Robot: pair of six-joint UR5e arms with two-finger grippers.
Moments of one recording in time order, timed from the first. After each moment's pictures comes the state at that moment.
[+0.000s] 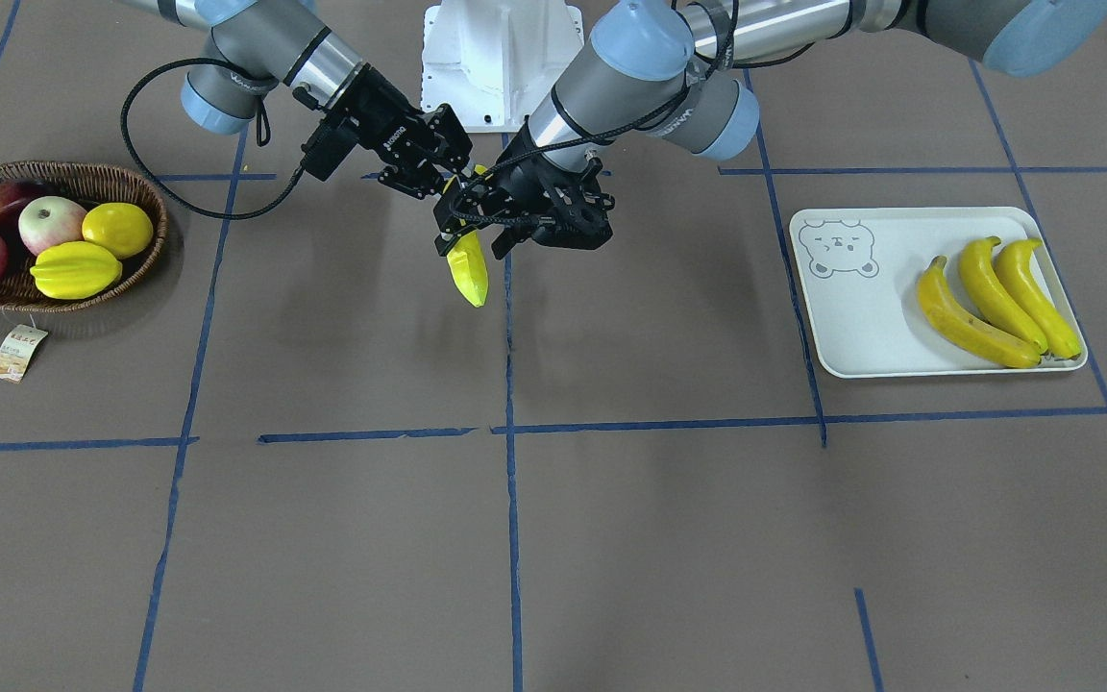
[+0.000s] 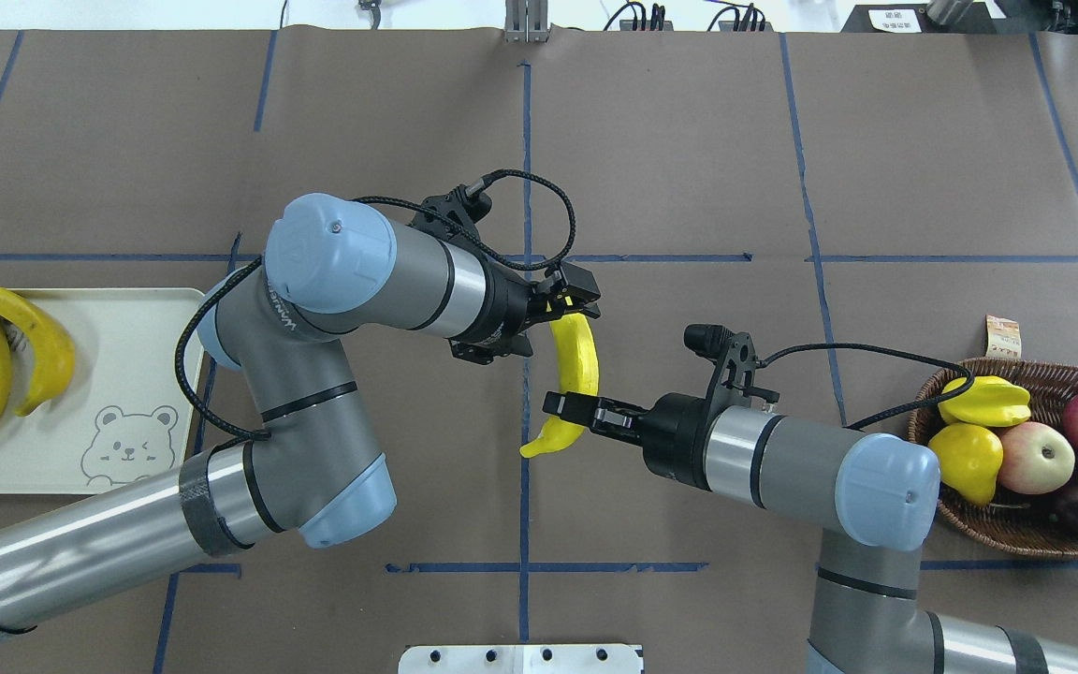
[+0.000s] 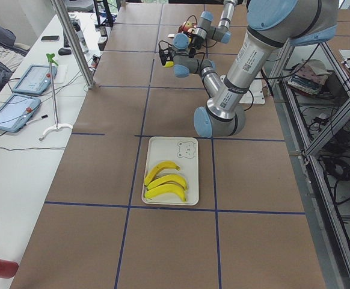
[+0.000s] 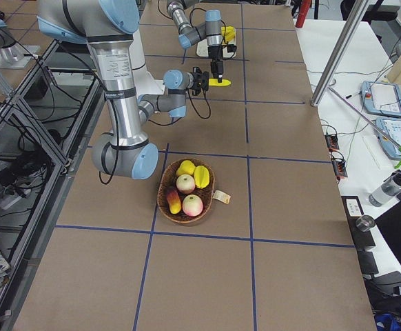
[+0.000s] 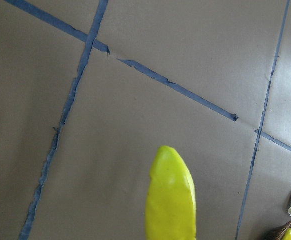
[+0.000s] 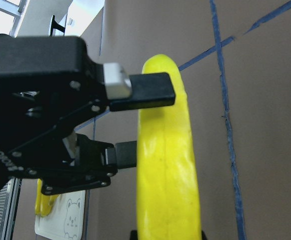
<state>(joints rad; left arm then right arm) -0.51 -2.29 -1.58 -2.22 -1.91 -1.76 0.30 -1.28 1.80 -0.43 1.48 1.59</state>
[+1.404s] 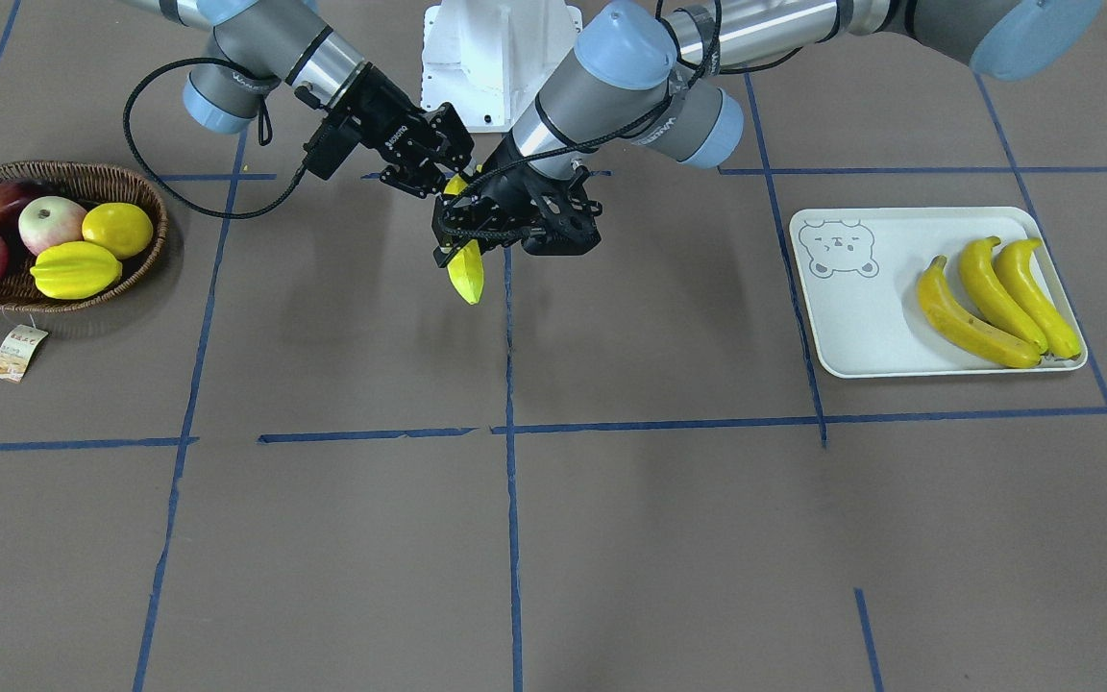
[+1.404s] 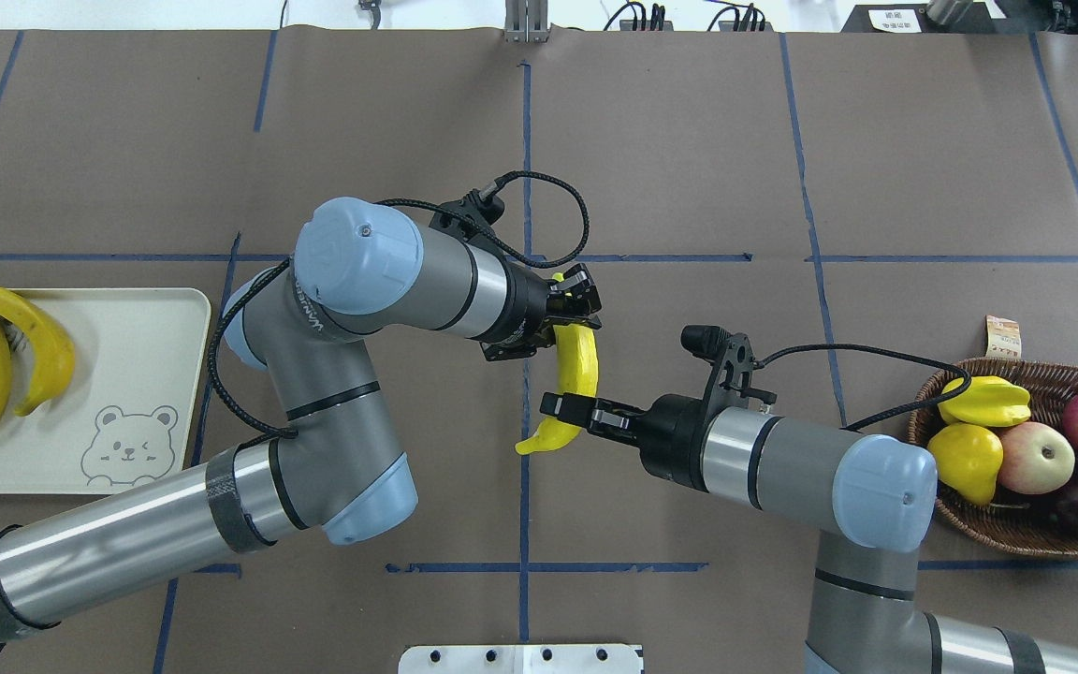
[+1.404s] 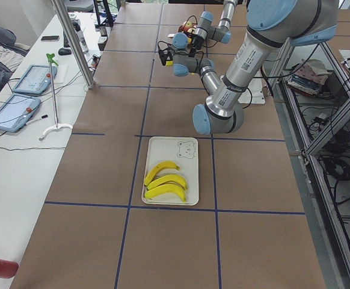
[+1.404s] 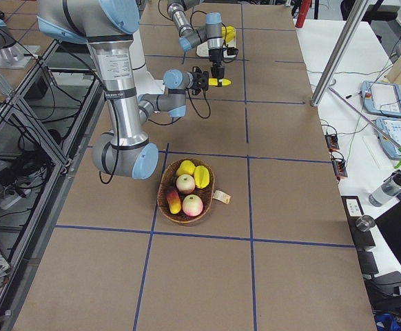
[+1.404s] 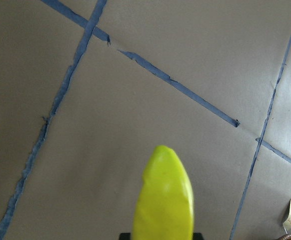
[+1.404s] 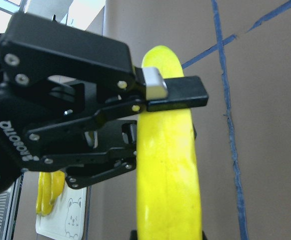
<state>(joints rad) -0.51 -2.32 -1.54 -2.24 -1.90 -1.83 0.30 -1.28 1.80 -0.43 1.48 1.59</state>
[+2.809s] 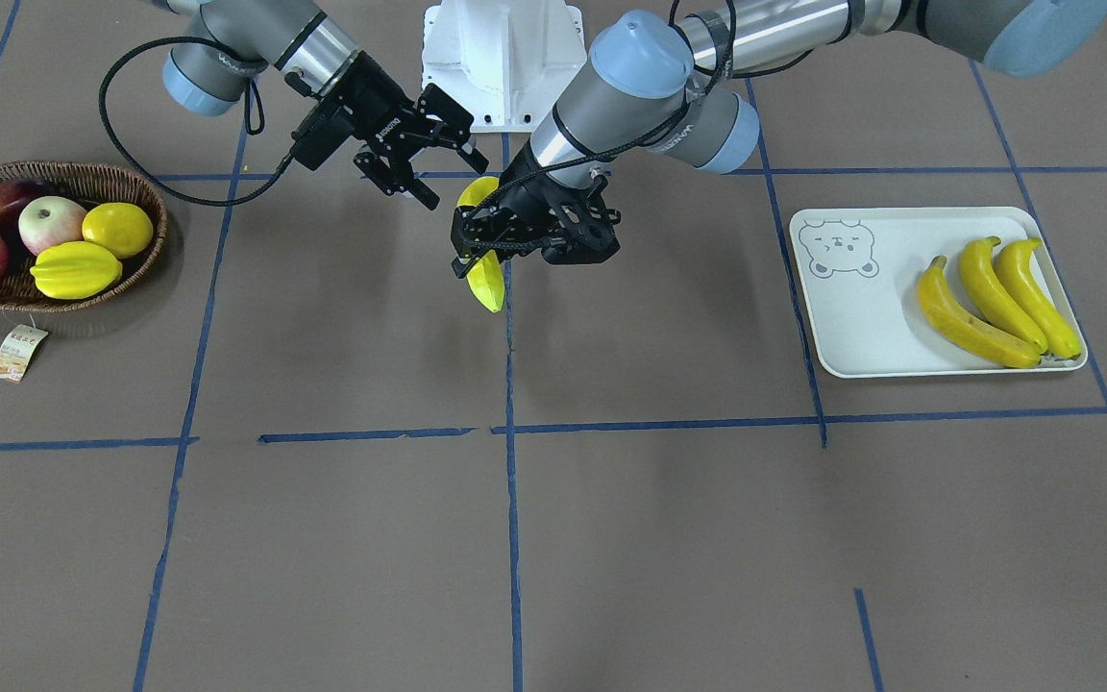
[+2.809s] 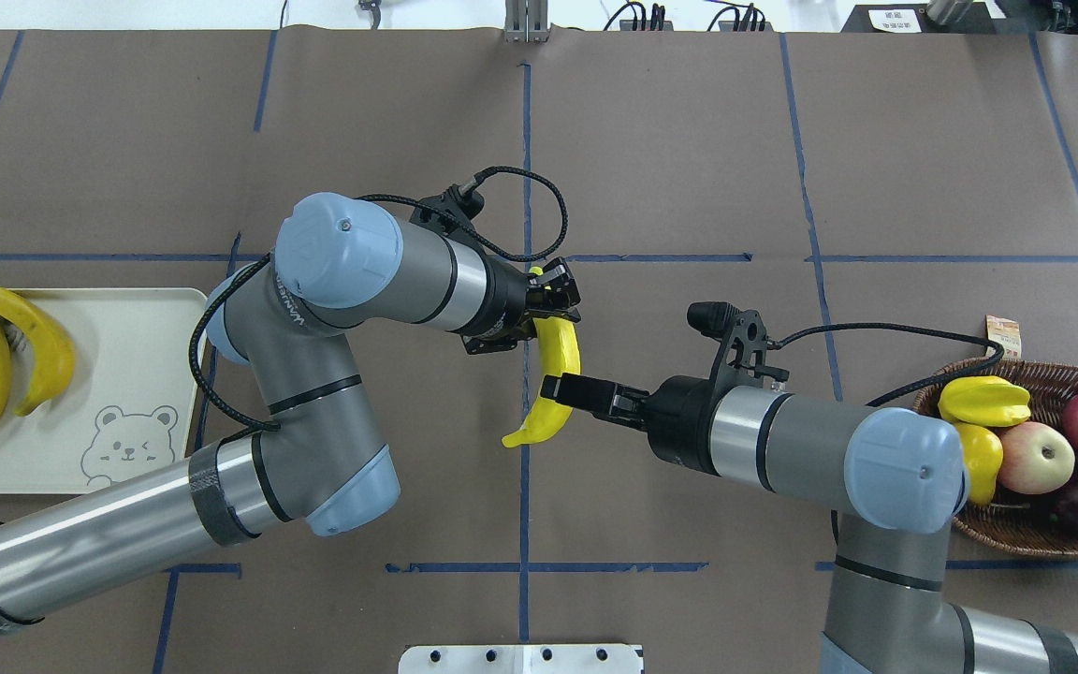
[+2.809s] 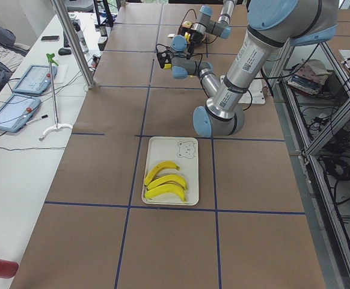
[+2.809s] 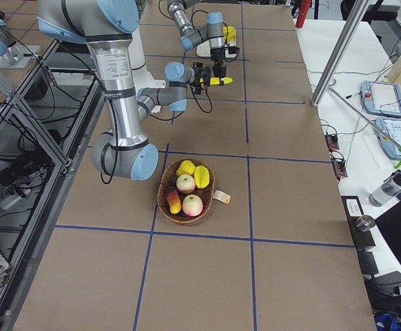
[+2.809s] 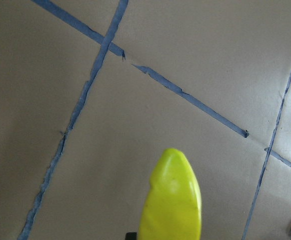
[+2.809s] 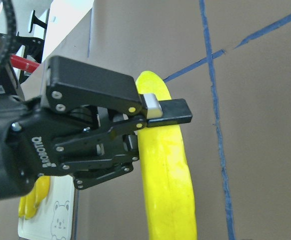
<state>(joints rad) -0.53 -2.29 -1.55 -2.24 -1.90 -1.83 0.35 -1.29 1.94 -0.68 1.56 1.59</state>
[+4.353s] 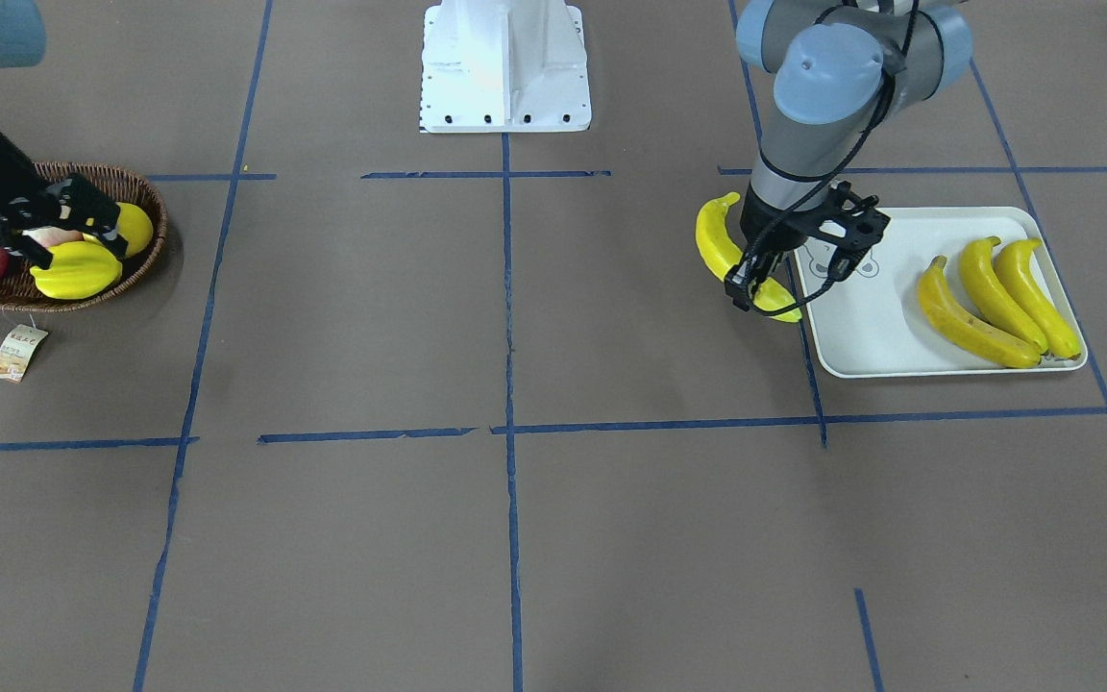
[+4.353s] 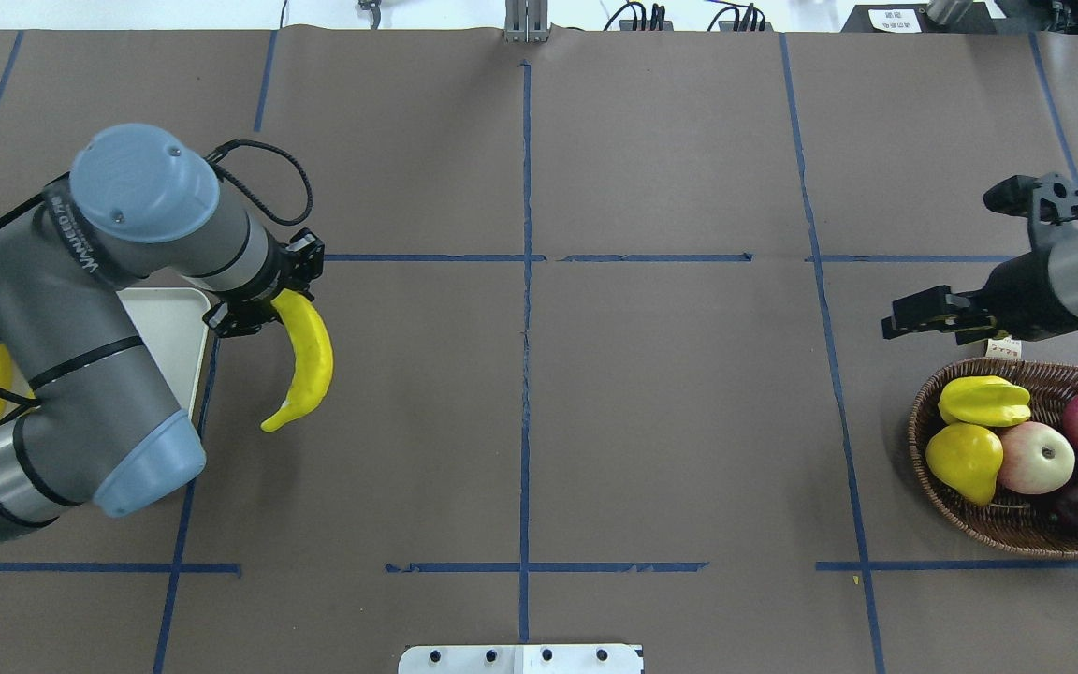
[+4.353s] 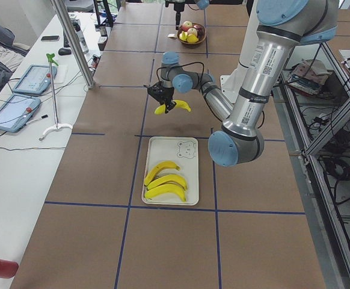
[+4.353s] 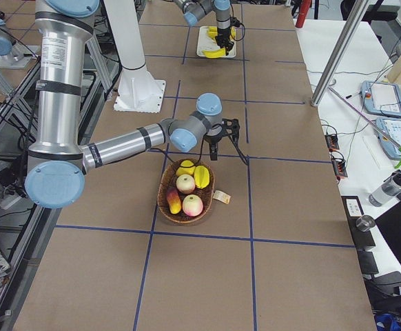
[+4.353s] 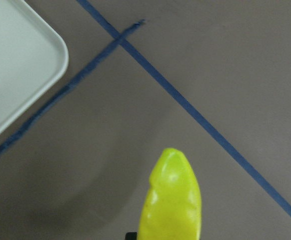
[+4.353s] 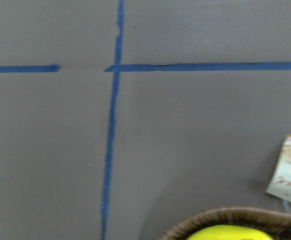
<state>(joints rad) -0.70 -1.90 -1.88 -1.57 -1.89 -1.88 1.03 -1.71 1.94 -1.10 2.26 0.79</state>
